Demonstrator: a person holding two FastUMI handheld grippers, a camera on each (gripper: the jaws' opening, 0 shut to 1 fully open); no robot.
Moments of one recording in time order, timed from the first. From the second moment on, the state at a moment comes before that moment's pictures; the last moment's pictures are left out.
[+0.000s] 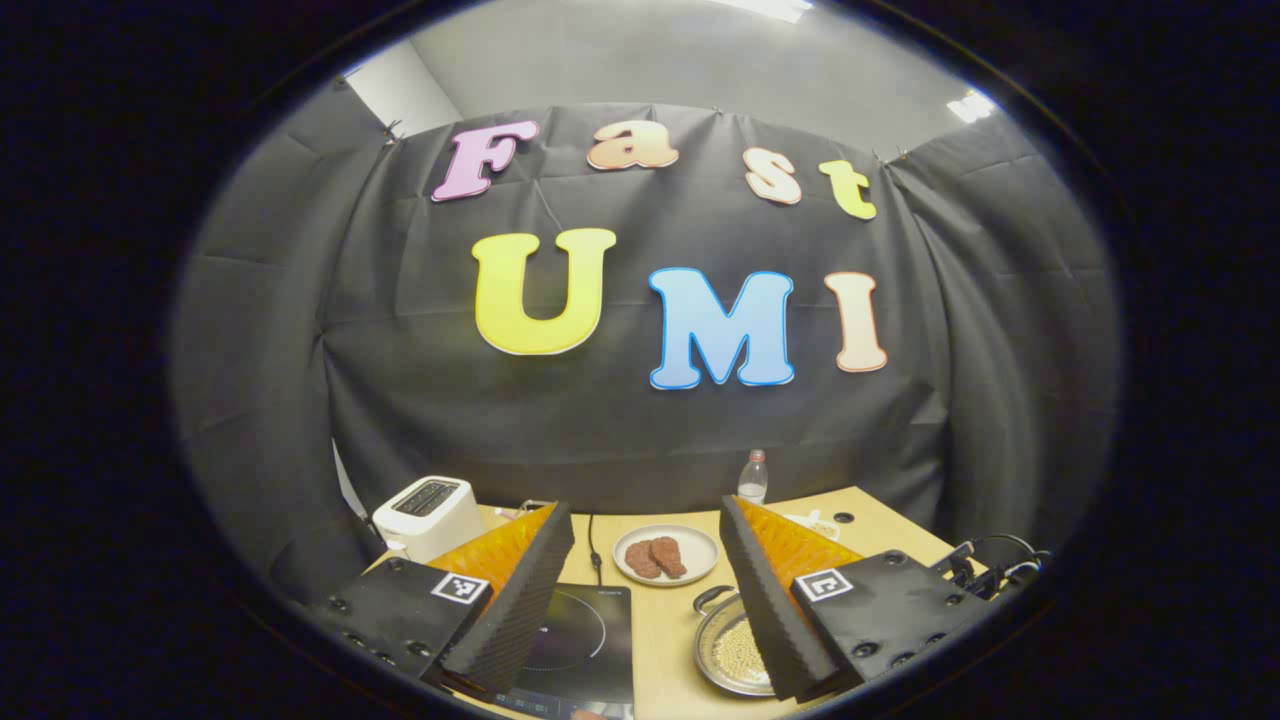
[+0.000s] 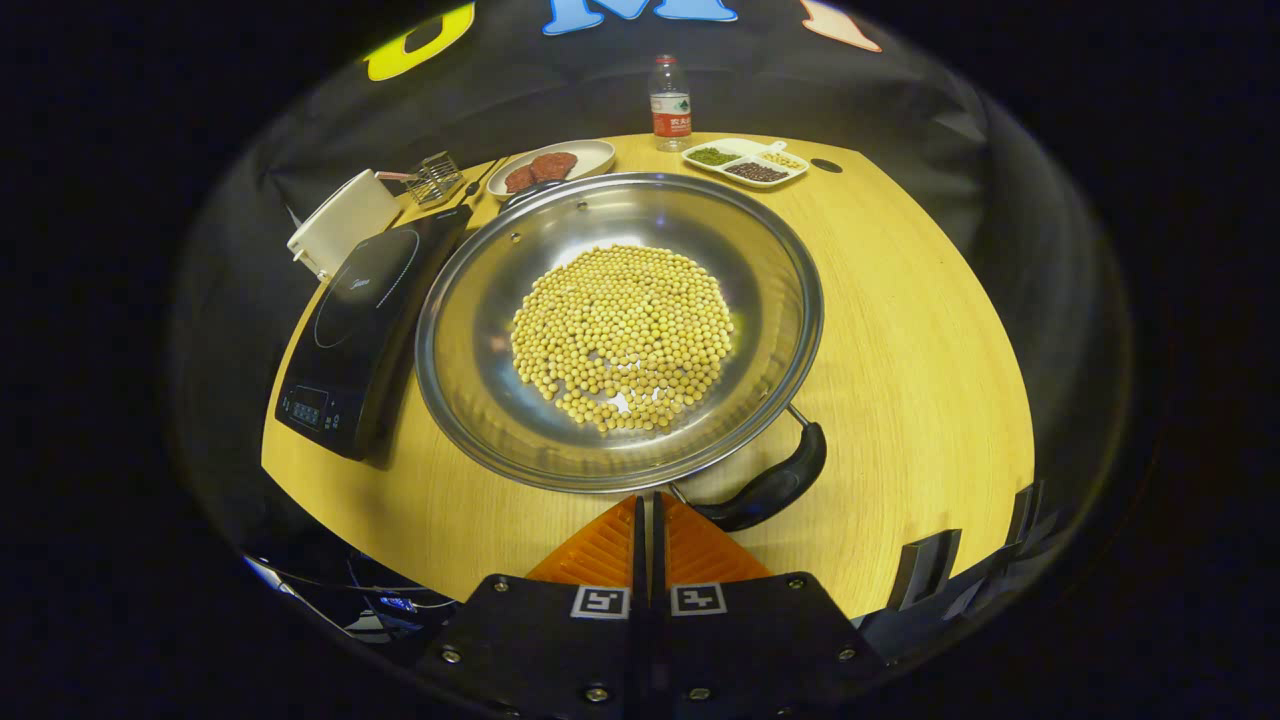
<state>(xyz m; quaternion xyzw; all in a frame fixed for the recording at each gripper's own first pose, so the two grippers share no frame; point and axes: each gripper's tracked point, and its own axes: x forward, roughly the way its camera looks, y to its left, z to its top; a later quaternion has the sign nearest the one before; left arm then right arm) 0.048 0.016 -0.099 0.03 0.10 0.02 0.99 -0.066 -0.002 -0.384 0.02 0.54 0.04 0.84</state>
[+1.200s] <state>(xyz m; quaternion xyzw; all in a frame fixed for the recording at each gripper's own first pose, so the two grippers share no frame) 0.058 0.001 -0.101 0.03 0.10 0.03 0.99 -0.009 -0.110 -0.385 -0.01 0.53 -0.04 0.85</state>
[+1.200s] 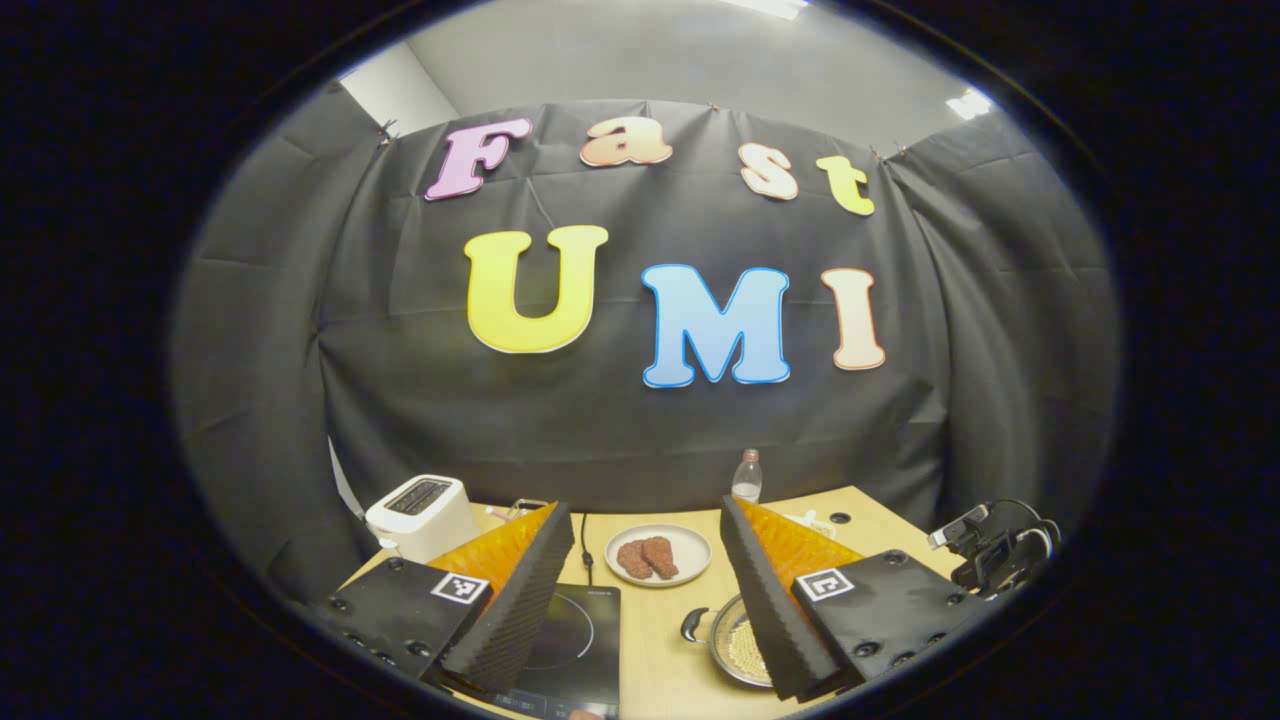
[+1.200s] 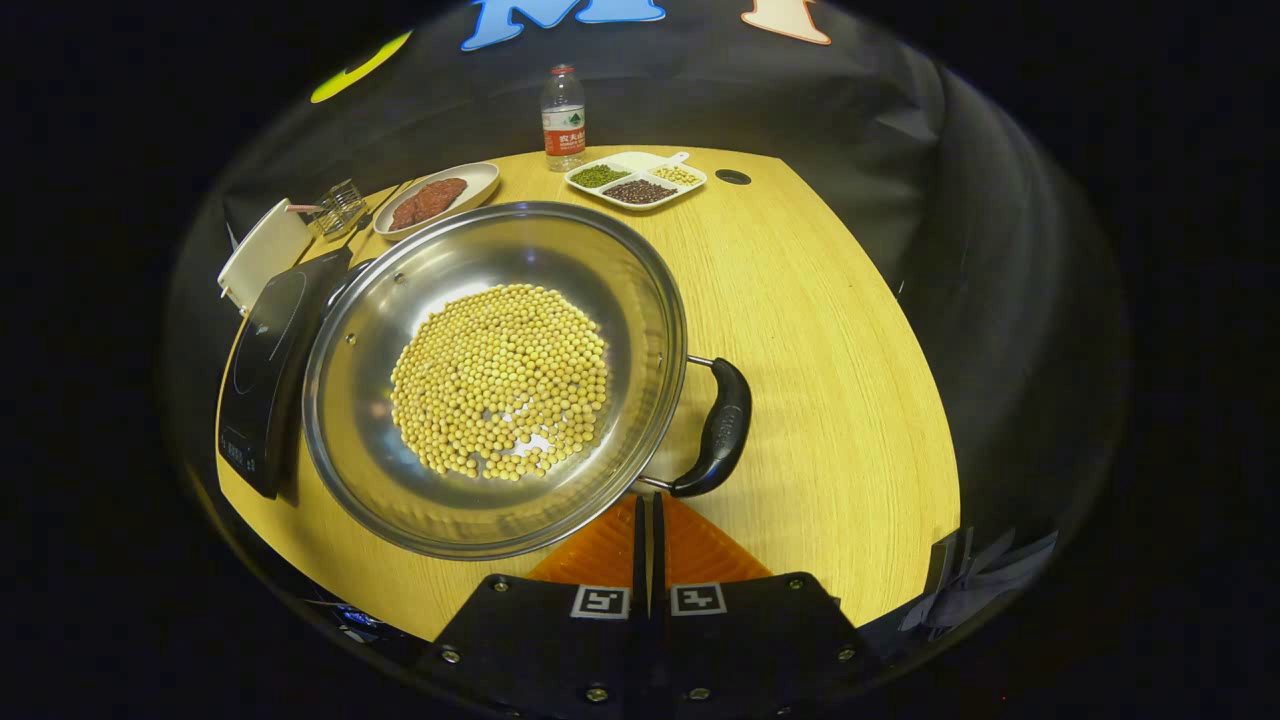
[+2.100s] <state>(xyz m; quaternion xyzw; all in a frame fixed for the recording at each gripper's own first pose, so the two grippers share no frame) 0.055 0.010 -0.101 0.04 0.11 0.04 0.99 0.045 -0.157 -0.382 -0.05 0.51 -0.06 0.86</state>
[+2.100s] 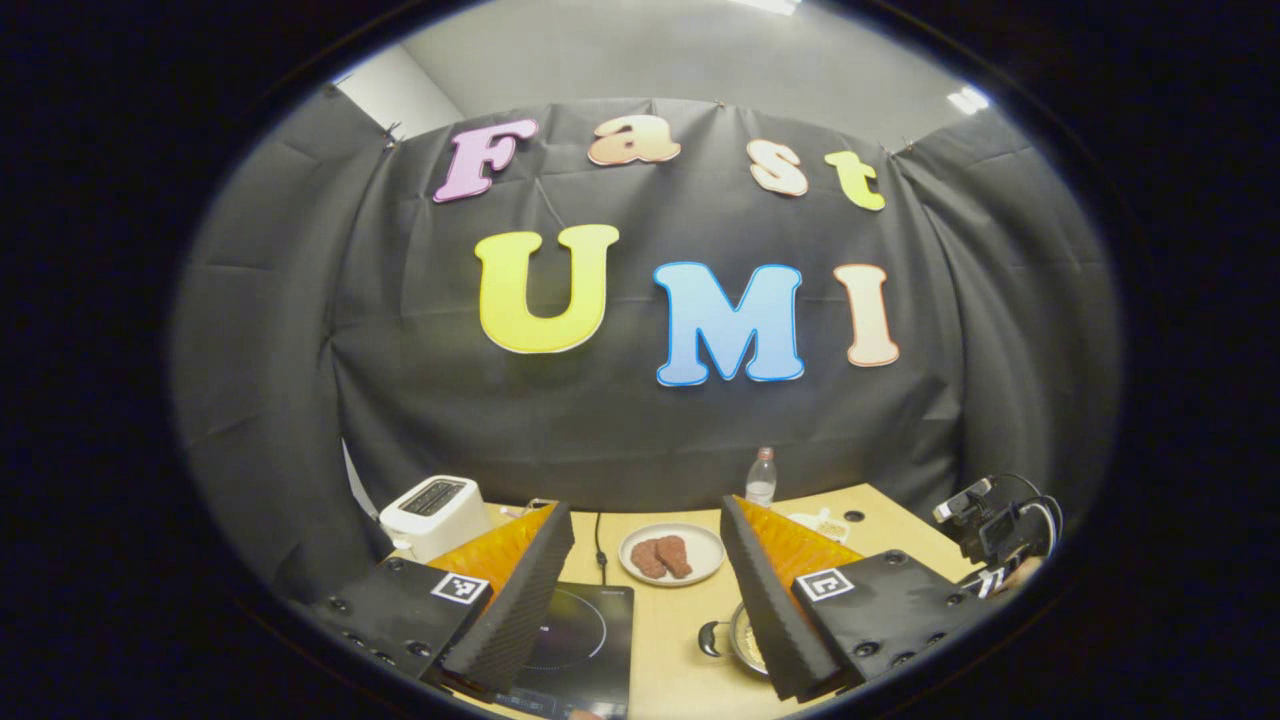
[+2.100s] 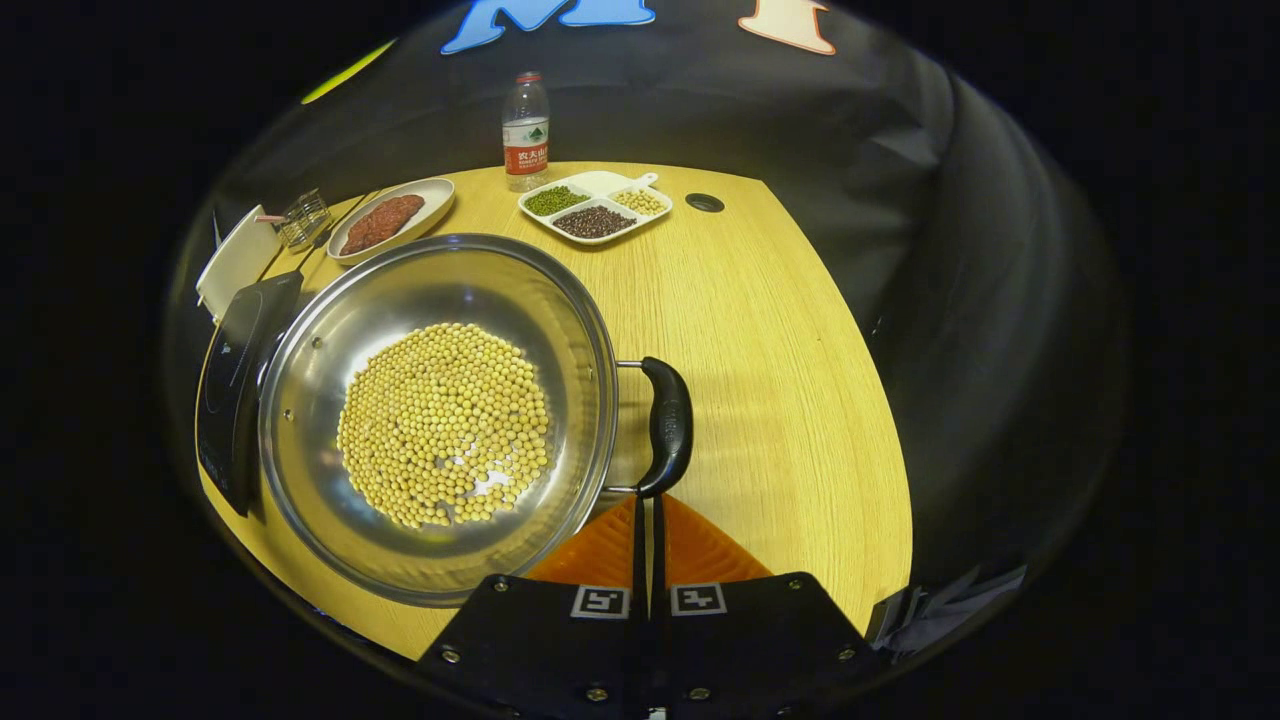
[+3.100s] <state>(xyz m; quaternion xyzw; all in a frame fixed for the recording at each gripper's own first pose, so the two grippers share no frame) 0.040 -0.014 -0.151 0.00 0.16 -0.05 0.99 0.021 -0.132 -0.284 0.01 0.36 -0.08 0.93</state>
